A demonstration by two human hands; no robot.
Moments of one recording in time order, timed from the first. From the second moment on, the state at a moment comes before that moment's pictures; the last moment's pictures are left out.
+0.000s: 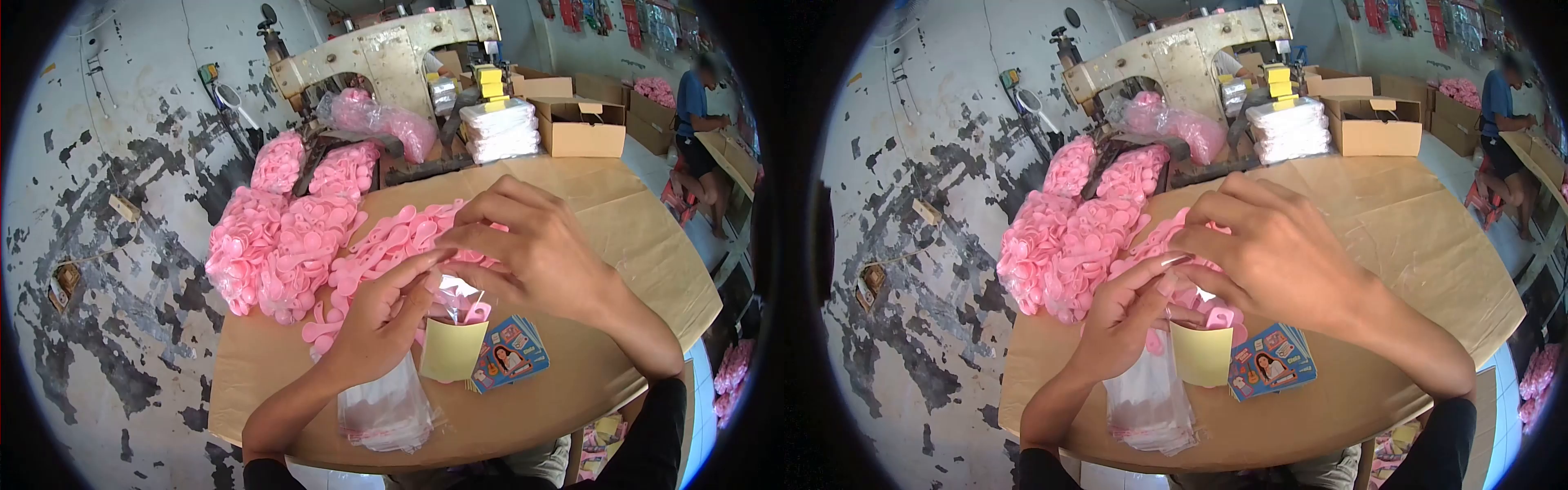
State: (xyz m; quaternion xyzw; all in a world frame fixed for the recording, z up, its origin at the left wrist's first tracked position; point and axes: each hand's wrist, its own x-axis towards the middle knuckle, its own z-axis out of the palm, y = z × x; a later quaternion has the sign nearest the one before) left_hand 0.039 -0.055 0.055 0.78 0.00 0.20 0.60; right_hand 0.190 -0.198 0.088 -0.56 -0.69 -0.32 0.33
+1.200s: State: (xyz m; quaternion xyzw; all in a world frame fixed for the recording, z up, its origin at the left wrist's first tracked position) left_hand 0.041 -0.068 0.031 0.72 0.03 0.03 0.70; right_hand 0.277 -0.283 0.028 -0.76 -0.44 -0.08 0.48
